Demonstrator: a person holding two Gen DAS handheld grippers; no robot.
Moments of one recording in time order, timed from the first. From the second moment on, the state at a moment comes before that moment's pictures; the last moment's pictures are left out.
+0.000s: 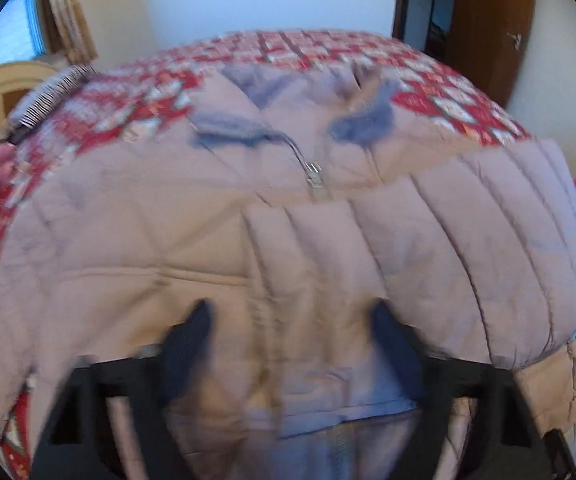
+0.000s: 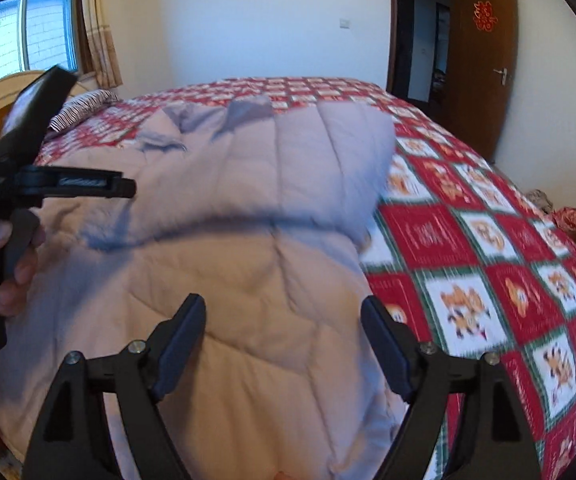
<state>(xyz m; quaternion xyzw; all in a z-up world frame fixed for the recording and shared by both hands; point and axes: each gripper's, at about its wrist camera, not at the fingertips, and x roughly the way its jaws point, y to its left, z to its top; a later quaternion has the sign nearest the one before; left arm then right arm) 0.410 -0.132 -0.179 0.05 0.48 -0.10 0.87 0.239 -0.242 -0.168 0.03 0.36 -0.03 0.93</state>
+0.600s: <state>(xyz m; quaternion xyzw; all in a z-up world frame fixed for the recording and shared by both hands) 0.398 -0.077 -0.153 0.08 0.40 -0.03 0.91 0.229 -0.260 -0.193 0.06 0.37 -0.04 0.93</state>
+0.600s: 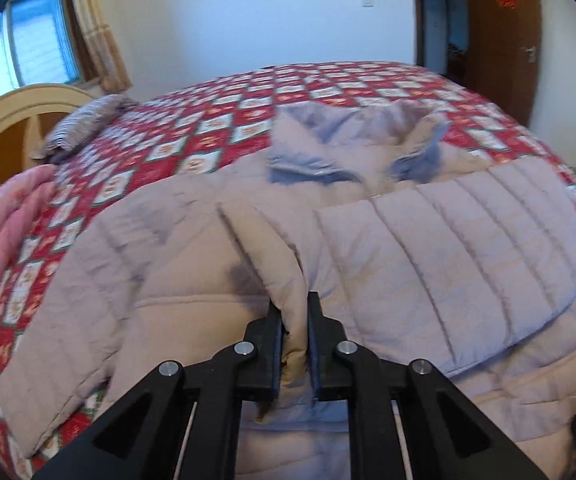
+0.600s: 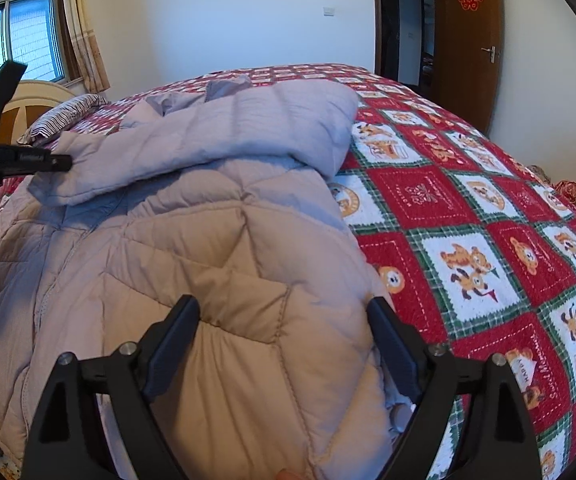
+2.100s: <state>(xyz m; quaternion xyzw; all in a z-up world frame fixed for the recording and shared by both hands) 0.446 -0.087 -0.205 0.05 0.40 0.06 0.91 0.415 -0.293 -0.185 0.06 0.37 -0.05 0.92</state>
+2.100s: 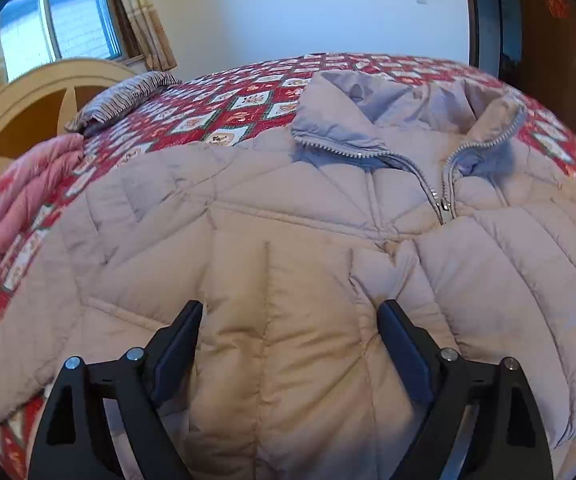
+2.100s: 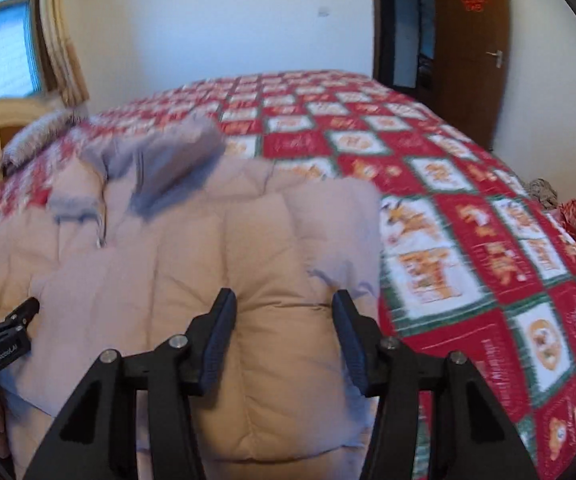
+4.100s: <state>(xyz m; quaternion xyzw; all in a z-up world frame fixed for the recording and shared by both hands) 0.284 0.301 -0.202 -0.12 0.41 0.29 0.86 0.282 -0.181 -0.169 -0.04 0.36 0.04 0.93</state>
